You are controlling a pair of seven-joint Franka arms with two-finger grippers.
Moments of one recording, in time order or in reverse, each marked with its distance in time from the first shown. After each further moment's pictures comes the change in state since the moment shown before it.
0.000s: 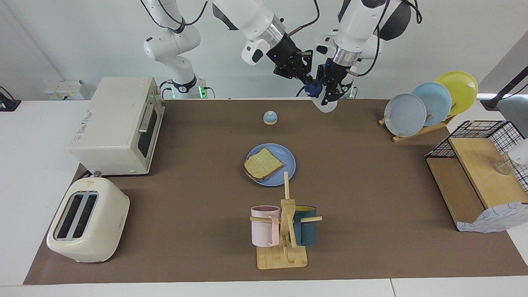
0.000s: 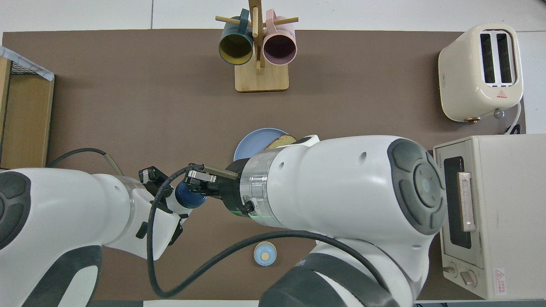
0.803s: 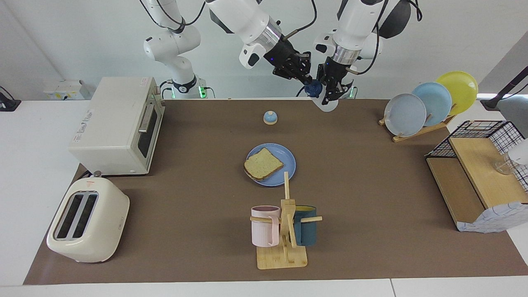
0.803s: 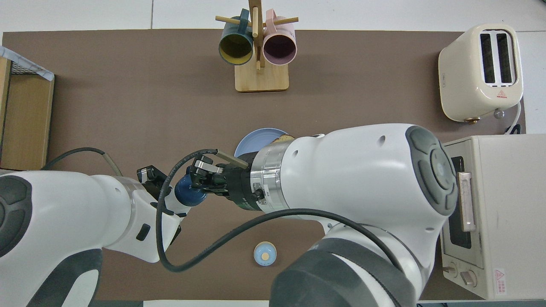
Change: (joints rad) left arm 0.000 -0.003 -0.008 0.010 0.030 -0.003 -0.003; right arm -0.026 0.000 0.000 -0.010 0.087 0.002 0.039
